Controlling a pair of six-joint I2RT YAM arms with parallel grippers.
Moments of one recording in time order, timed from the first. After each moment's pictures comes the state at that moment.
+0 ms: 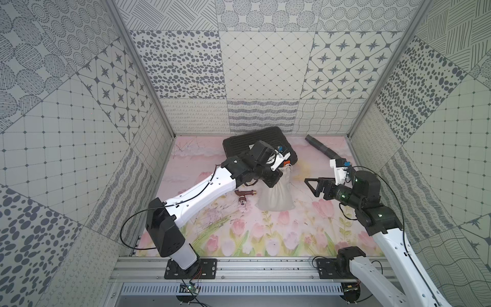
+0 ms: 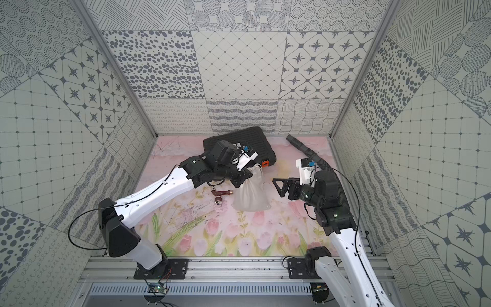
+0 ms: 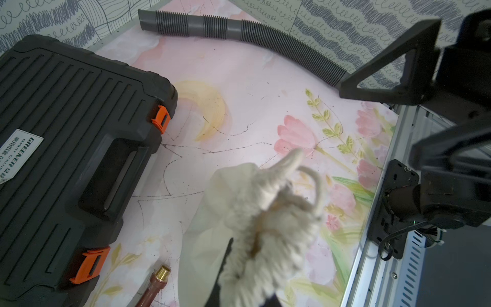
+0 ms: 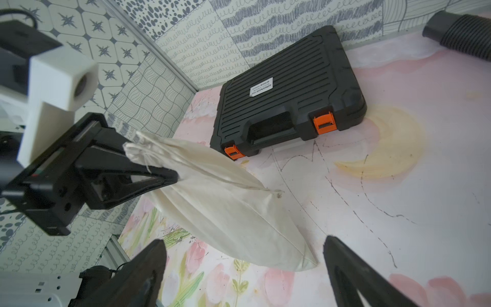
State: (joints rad) left arm -0.79 1.62 1.59 -0.70 0.19 0.01; right arm 0.18 0.74 0.78 -0.47 -0.54 0.36
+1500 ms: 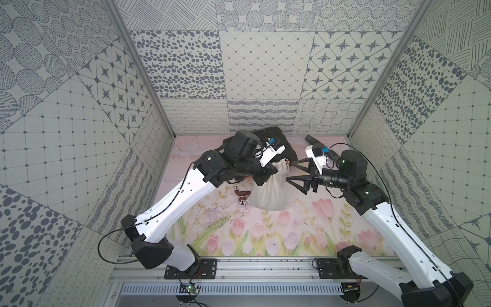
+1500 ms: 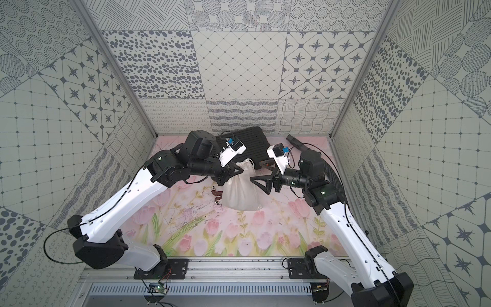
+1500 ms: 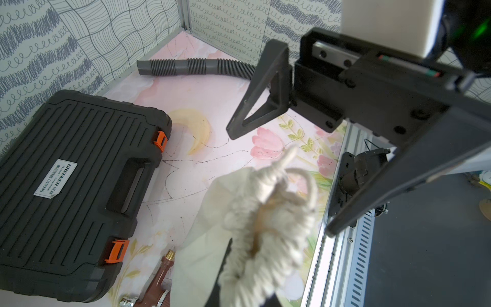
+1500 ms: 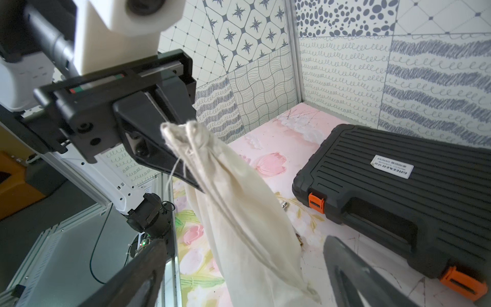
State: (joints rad) left arm -0.79 1.48 1.79 -0.95 0.28 0.10; right arm 0.39 1.03 1.05 -0.30 -0.83 0.02
